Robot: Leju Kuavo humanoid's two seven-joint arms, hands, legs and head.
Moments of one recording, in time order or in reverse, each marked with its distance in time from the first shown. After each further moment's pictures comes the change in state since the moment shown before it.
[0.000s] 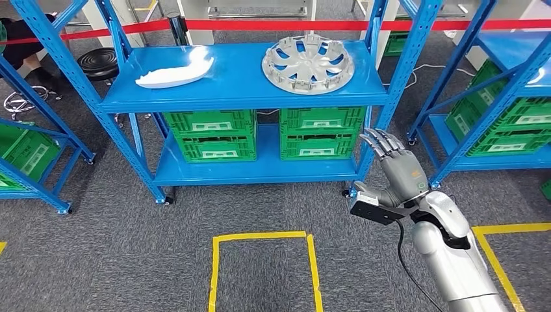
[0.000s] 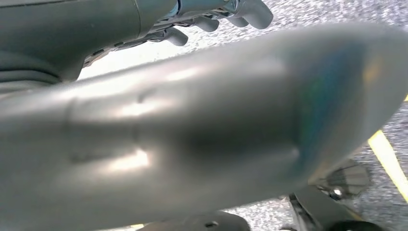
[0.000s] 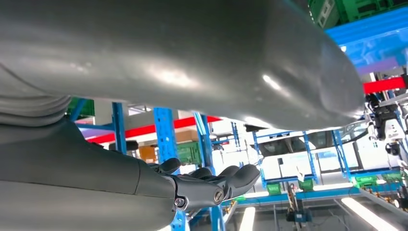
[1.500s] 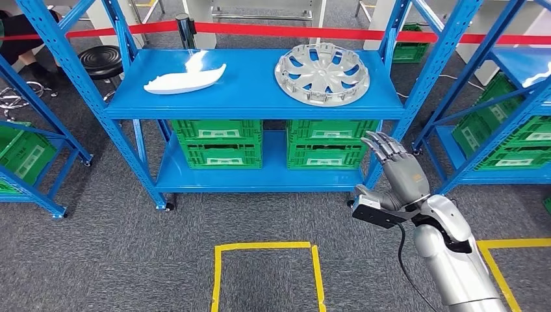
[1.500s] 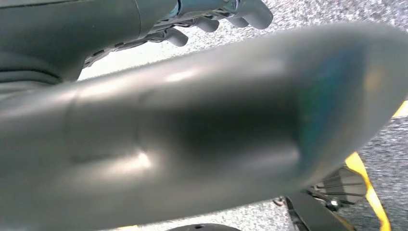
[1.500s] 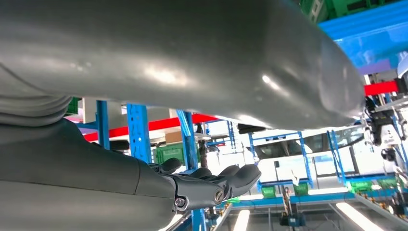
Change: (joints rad) left arm 0.002 -0.003 0.004 -0.001 -0.002 -0.006 -0.009; right arm 0.021 0.000 -0.014 -0.005 -0.007 -0.001 -0.014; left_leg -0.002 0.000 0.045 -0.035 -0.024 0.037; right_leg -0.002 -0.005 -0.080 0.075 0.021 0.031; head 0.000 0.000
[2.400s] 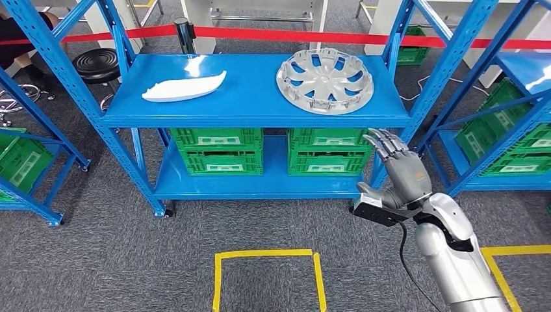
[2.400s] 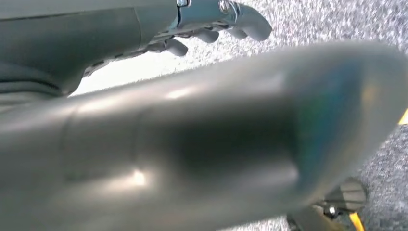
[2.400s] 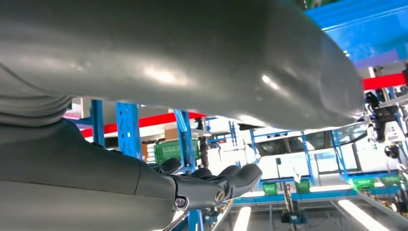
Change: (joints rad) left arm 0.000 -0.001 0.004 -0.001 -0.004 -0.002 -0.001; right arm -0.008 0.000 -0.003 -0.002 0.002 -0.007 0.002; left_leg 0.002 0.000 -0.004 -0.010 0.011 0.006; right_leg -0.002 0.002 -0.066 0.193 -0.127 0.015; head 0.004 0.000
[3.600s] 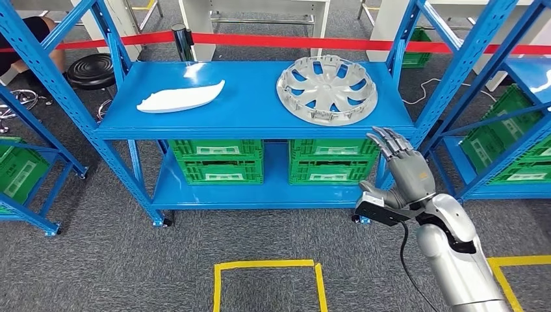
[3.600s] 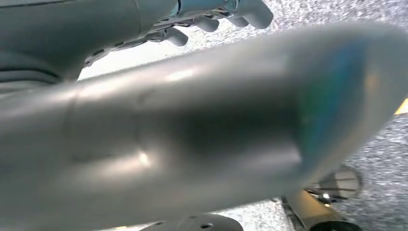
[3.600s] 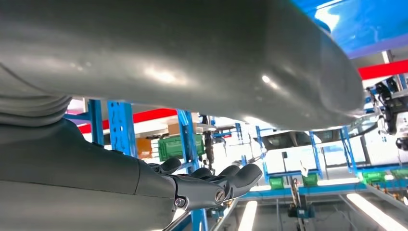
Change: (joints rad) left arm -0.009 -0.008 0.003 0.000 -0.010 0.004 0.003; right arm 0.003 0.002 -0.012 -0.028 0.011 -0.004 0.016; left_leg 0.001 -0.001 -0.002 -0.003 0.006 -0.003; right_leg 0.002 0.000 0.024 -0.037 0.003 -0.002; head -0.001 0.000
